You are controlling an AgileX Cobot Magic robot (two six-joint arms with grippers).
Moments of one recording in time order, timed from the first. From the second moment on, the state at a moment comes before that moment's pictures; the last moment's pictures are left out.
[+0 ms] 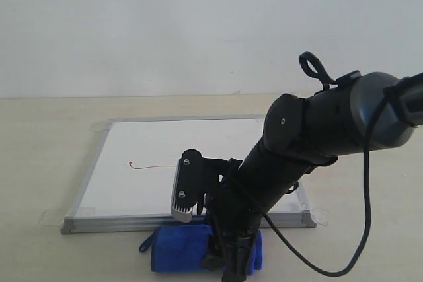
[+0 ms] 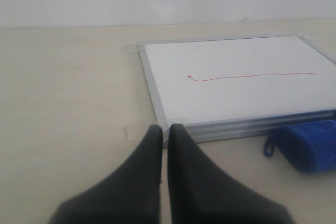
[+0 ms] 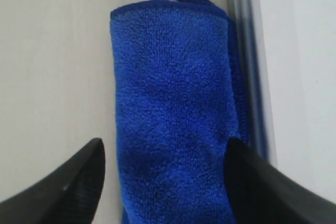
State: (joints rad) left arm -0.04 0.00 0.00 -0.03 0.34 -0.01; right arm 0.65 1.91 -1.09 0.64 0.56 -1.40
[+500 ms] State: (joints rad) left arm -0.04 0.00 0.00 -0.03 0.34 -0.01; right arm 0.65 1.97 -1.09 0.65 0.49 -1.41
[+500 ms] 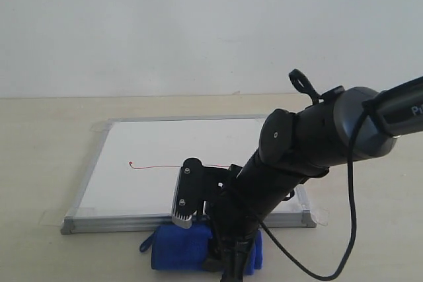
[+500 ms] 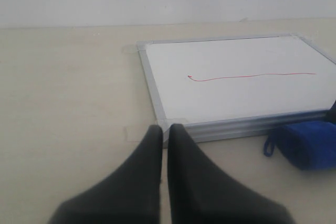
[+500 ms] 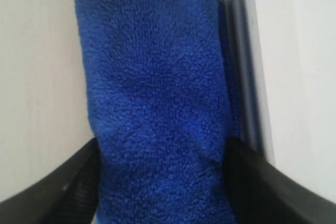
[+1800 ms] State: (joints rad) left arm -0.04 0.00 0.00 -0.03 0.34 -0.01; right arm 0.40 2.01 -1.51 -0.07 0.69 -0.08
